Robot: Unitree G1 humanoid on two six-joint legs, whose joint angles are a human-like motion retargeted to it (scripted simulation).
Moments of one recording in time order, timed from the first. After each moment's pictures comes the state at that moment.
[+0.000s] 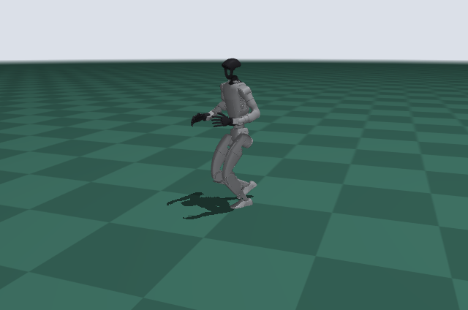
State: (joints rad) left arm 0.19 0.39 -0.10 -0.13 0.04 -0.34 0.39; right arm 0.03 -0.40 0.27 0.12 -0.16 -0.31 -0.23; waist 0.03 -0.23 0.20; left_leg -0.44 -0.27 0.21 1.08 -0.67 0.17; right_leg -0.39 -0.27 0.02 1.57 -0.61 0.15
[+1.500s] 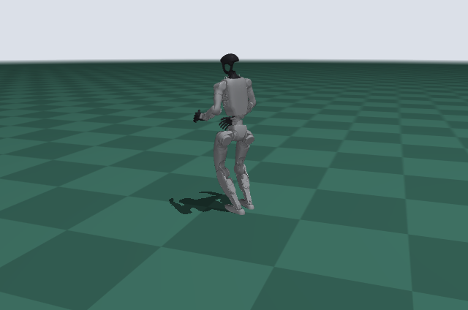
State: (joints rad) left arm 0.14 0.48 -0.22 0.09 0.05 -0.31 0.09; right arm -0.05 -0.34 0.45 0.57 -0.10 -0.25 -0.09; waist 0.11 -0.18 -0.05; left_leg -0.39 -0.14 0.18 0.79 -0.79 0.13; right_leg -0.55 -0.17 -0.12 0.98 -0.82 0.03
